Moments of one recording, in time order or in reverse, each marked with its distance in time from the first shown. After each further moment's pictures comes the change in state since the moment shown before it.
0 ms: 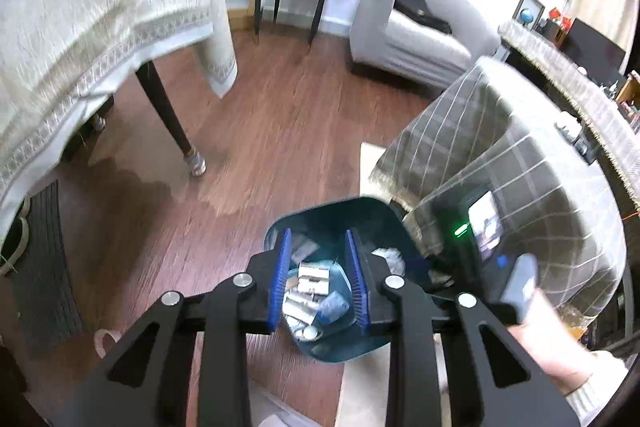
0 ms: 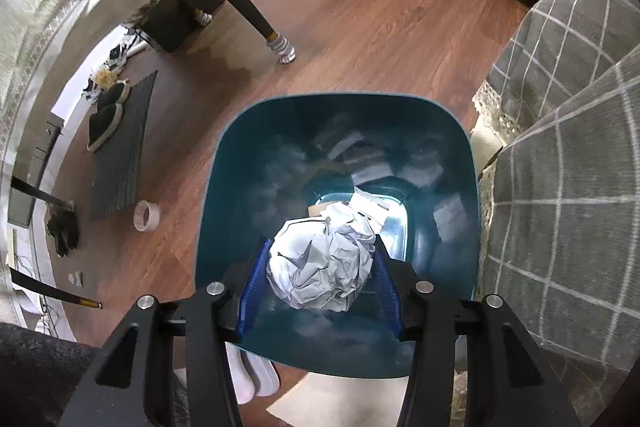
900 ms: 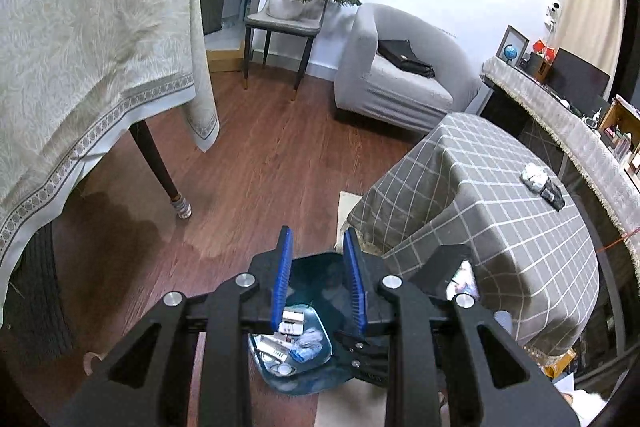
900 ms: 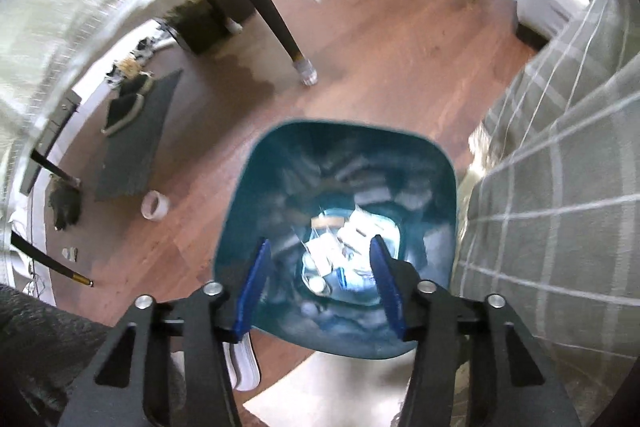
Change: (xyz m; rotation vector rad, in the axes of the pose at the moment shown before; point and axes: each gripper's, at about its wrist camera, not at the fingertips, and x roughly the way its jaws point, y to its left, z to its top) left arm -0.040 -0.035 0.036 -0.011 -0.144 -0.037; right arm -0.073 0.011 -0.008 -0.143 -0.140 0.027
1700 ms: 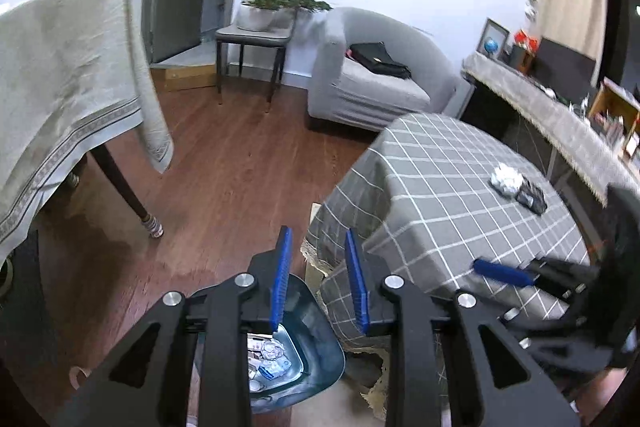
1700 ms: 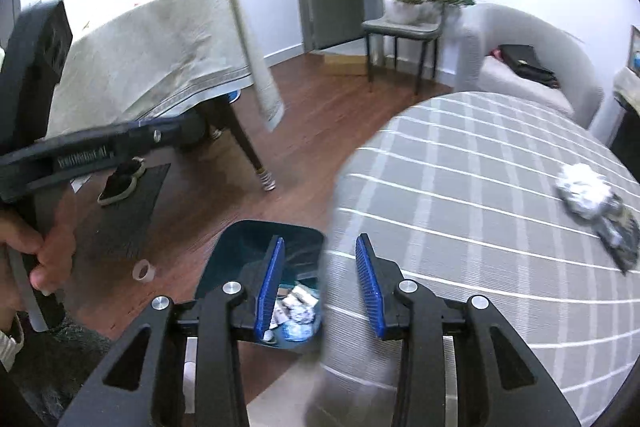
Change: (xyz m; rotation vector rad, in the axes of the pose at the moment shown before) left arm 0.029 -0.091 0.010 0.077 -0.016 -0.032; right arm -0.187 -0.085 -0.036 0.029 -0.371 -0.141
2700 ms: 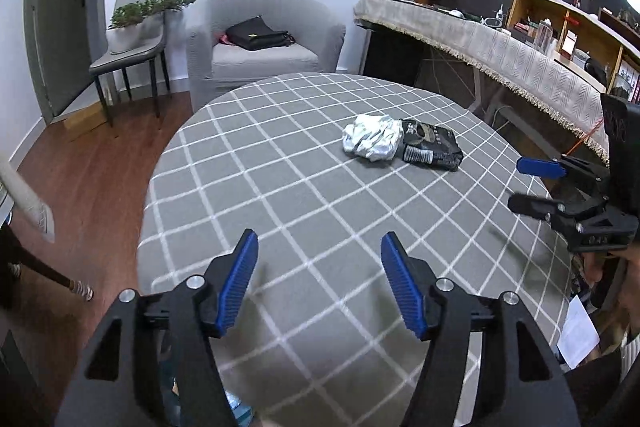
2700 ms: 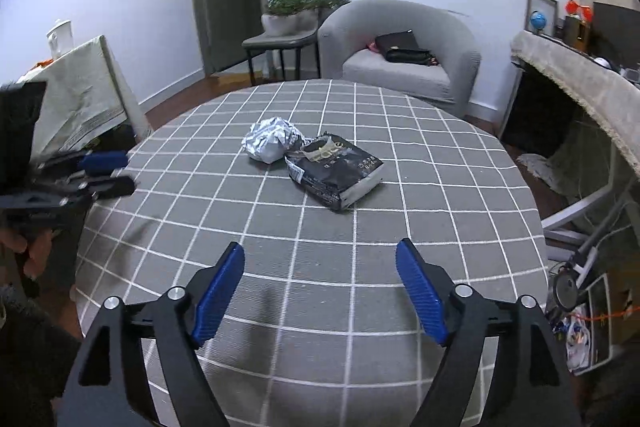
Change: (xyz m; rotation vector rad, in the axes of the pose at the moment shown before) left arm 0.093 -0.177 0.003 0.312 0.081 -0.227; right arm -0.093 -0.199 -0.064 0.122 -0.016 -0.232
